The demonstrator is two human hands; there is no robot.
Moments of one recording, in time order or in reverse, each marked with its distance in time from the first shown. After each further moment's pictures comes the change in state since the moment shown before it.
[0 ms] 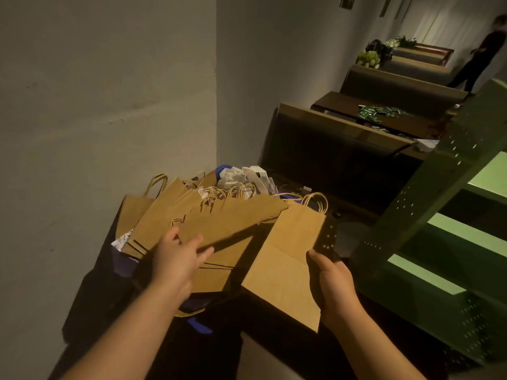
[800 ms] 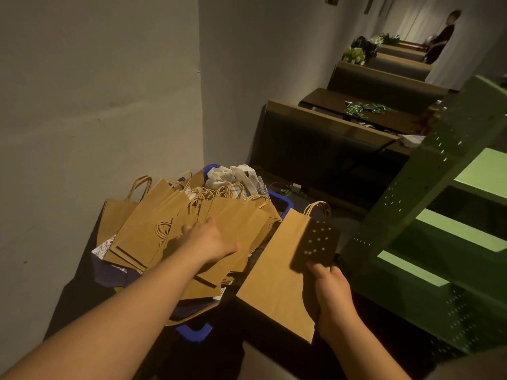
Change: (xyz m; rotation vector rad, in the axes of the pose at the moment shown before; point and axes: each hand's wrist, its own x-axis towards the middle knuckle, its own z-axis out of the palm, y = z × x) left_hand 0.074 -0.013 0.065 1.614 -0.227 0.261; right_hand 0.001 0.012 -0.008 -0.009 0.047 0.012
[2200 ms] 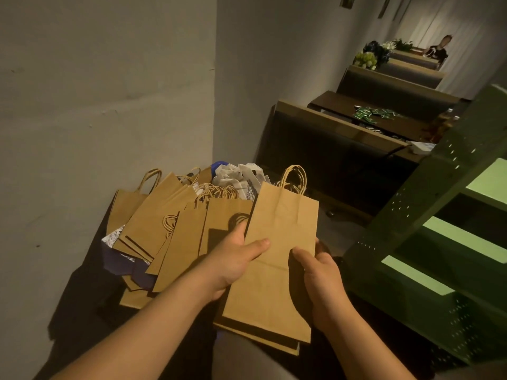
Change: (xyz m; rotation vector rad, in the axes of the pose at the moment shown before) left_hand -0.095 0.015 -0.006 -1.201 -0.299 0.322; right_hand -0.018 -0.020 0.020 -0.046 -0.173 -0.049
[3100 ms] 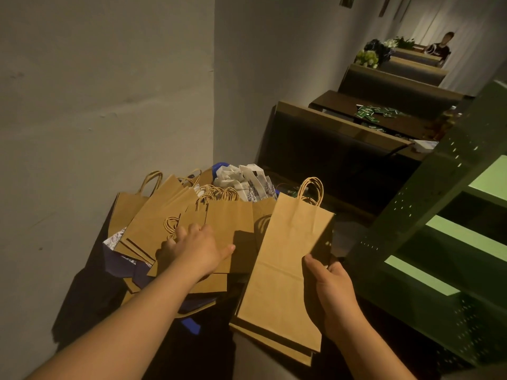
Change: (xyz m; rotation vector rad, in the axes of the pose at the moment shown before) left_hand 0.051 -0.036 -0.058 1.238 0.376 -0.277; right_hand 0.002 0.011 -0.020 -0.019 0.072 -0.015
